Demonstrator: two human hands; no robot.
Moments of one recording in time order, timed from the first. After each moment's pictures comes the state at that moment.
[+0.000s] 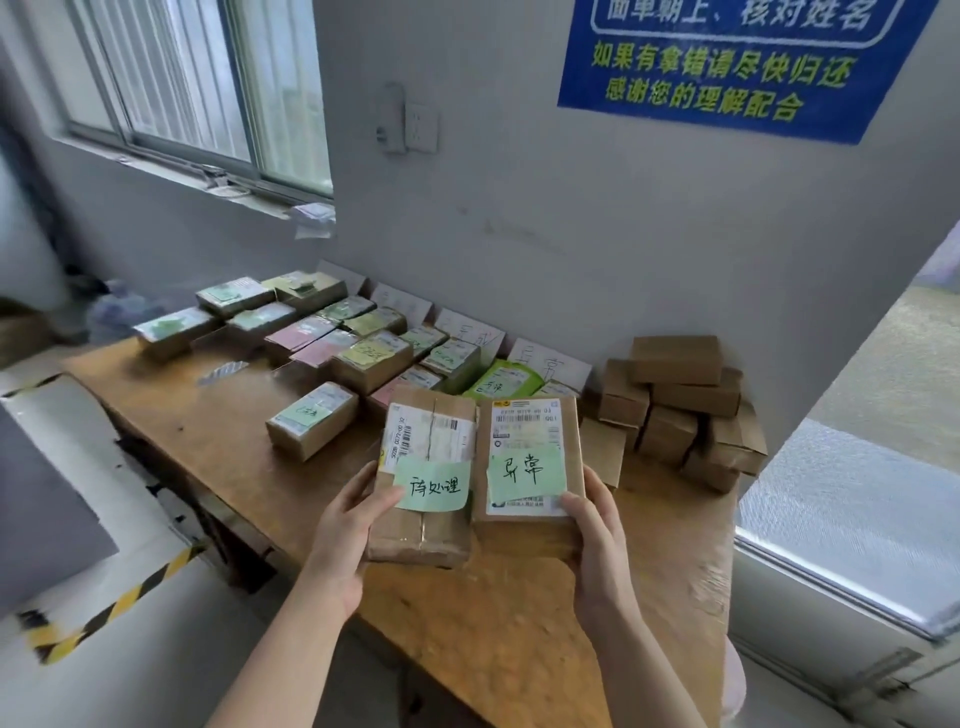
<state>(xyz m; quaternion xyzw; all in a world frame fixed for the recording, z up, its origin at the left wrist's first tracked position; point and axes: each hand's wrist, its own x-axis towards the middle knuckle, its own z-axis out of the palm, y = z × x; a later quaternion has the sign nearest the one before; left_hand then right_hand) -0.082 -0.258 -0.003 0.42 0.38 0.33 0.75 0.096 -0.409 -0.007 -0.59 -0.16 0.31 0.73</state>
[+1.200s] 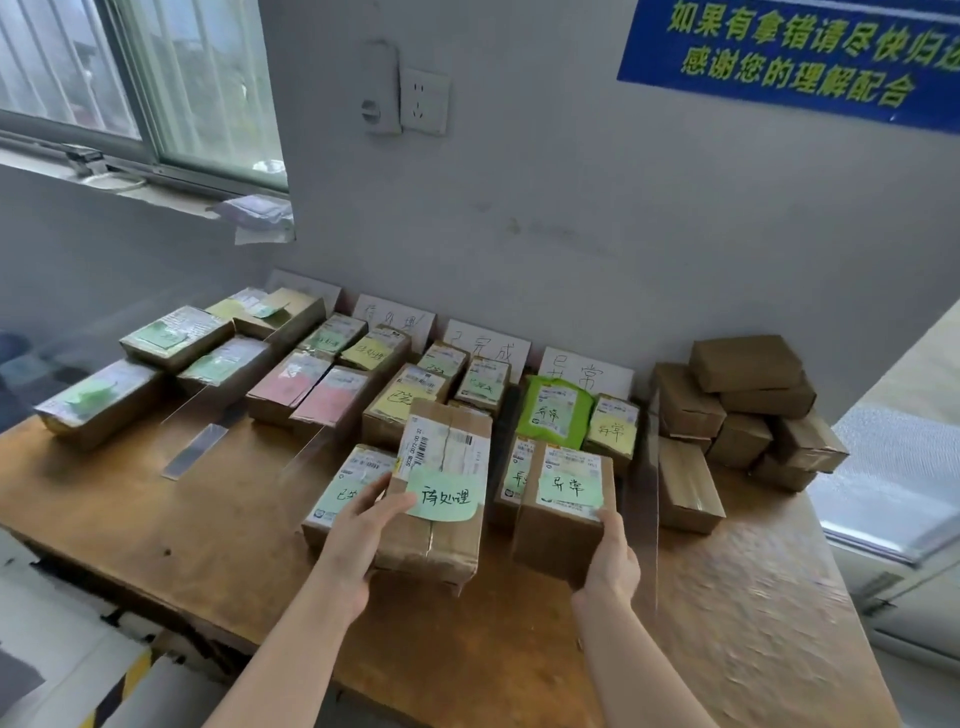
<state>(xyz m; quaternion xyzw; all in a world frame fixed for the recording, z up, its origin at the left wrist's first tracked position) -0.097 0.003 -0.029 0.48 0.38 0.18 0.77 0.053 -0.174 -0.056 -0.60 0.29 0.15 0.73</state>
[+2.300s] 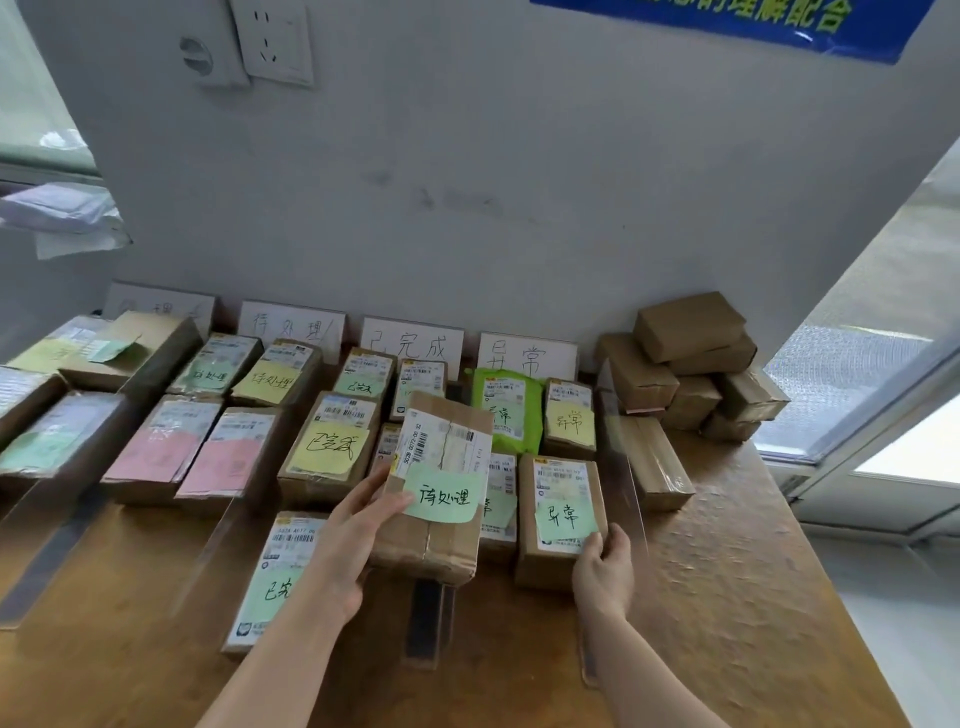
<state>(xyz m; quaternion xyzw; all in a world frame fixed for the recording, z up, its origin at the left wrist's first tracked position) 0.002 0.059 -0.030 0.51 0.32 0.07 0.79 0.107 -0.162 -0.107 -0.84 0.22 0.04 0.50</state>
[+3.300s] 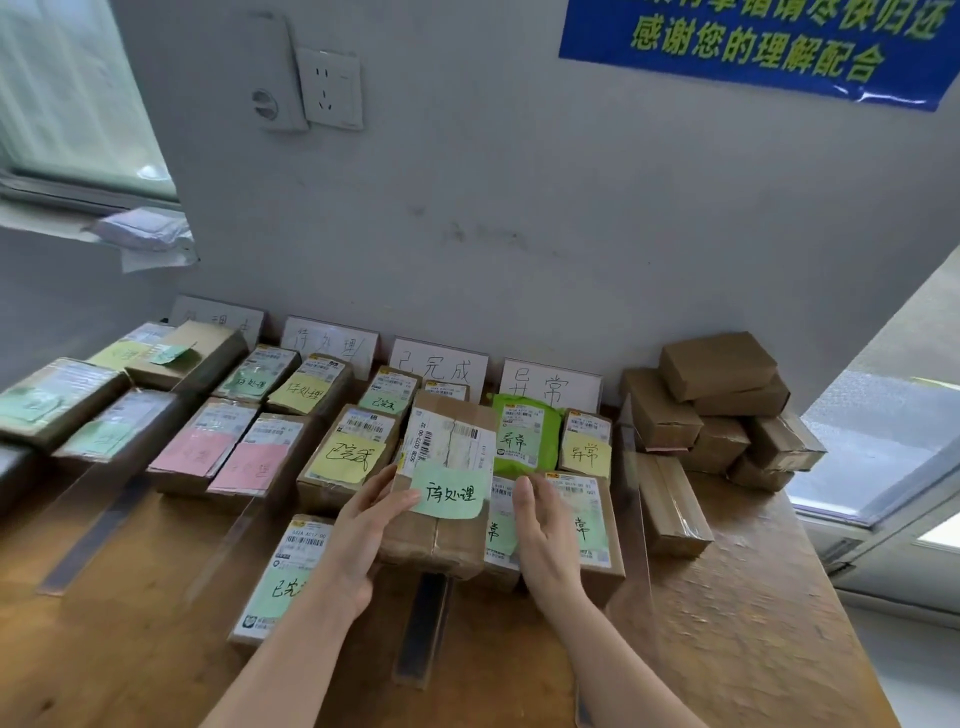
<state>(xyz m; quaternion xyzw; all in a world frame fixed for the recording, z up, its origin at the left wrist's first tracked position) 0.012 0.048 -0.022 0.48 0.31 0.13 0.81 0.107 -0.111 -0.036 -0.84 -0.11 0.11 0.51</state>
